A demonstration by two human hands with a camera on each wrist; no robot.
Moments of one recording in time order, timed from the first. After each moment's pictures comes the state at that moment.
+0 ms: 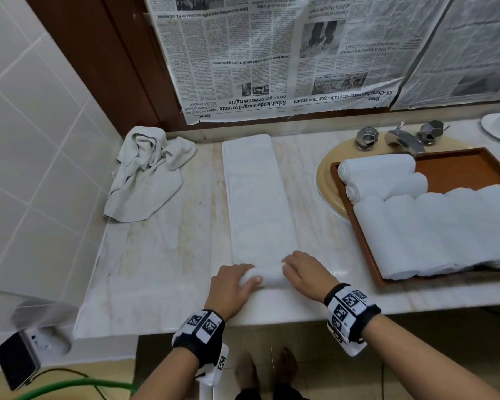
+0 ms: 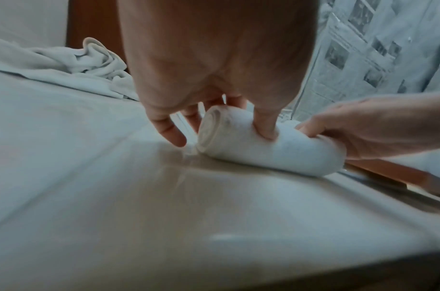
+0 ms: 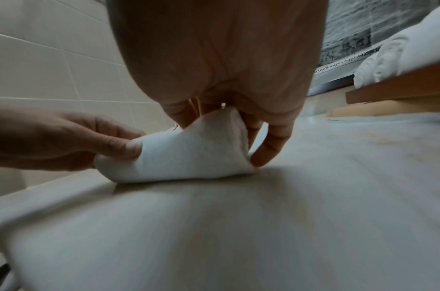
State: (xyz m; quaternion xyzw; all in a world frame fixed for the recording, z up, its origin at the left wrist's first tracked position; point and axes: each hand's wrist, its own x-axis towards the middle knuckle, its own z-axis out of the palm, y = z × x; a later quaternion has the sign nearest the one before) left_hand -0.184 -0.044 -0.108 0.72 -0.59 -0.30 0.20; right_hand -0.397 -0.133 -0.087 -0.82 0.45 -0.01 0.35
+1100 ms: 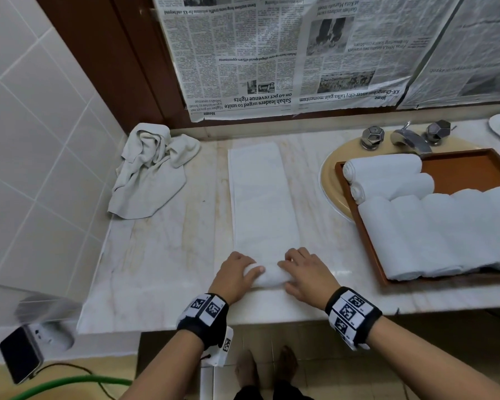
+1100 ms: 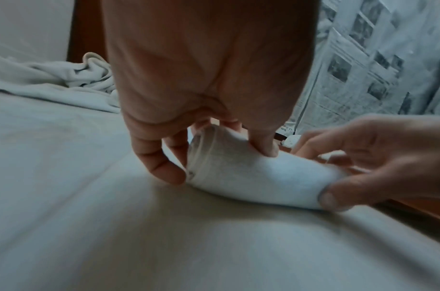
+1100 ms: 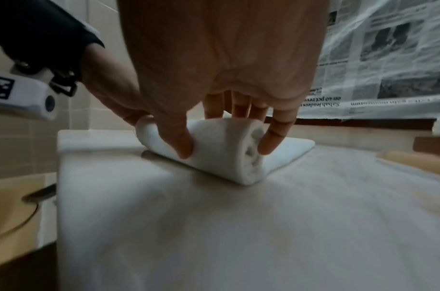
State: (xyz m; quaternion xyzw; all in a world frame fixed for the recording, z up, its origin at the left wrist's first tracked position) left_hand -0.176 -0.063 -0.105 0.72 -0.58 -0.35 0.17; right_hand -0.394 -0.126 -0.089 -0.92 0.35 0.04 0.15
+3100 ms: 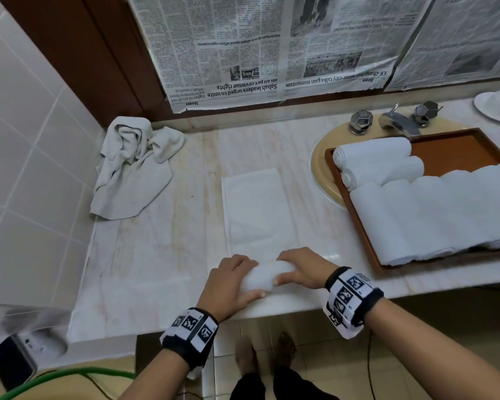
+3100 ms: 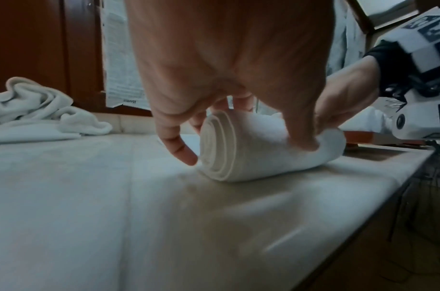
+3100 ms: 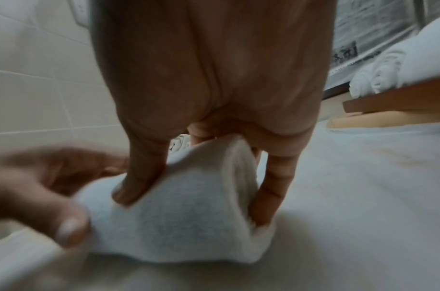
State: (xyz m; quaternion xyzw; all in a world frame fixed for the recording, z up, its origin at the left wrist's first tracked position) left_hand -0.173 -0.037 -0.101 0.64 -0.71 -0.26 0.11; right_hand -0.392 -0.139 -0.069 -0.80 0.43 0.09 0.42
